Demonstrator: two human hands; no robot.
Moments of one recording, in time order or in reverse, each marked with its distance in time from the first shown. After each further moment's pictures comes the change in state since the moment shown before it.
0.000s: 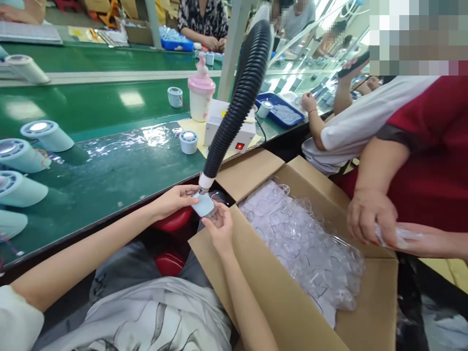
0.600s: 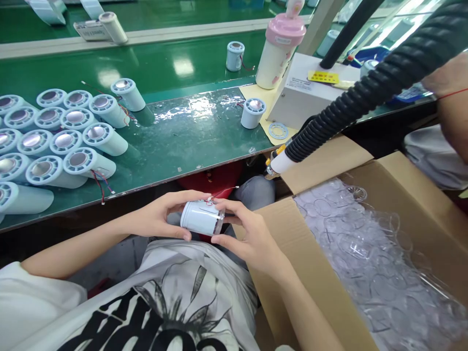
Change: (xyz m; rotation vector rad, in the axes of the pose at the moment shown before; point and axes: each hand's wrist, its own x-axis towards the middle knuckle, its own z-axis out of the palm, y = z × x) left_hand -0.161 0.017 -0.017 0.413 -0.075 0.150; right_hand -0.024 -0.089 0.013 -0.195 -0.797 0.006
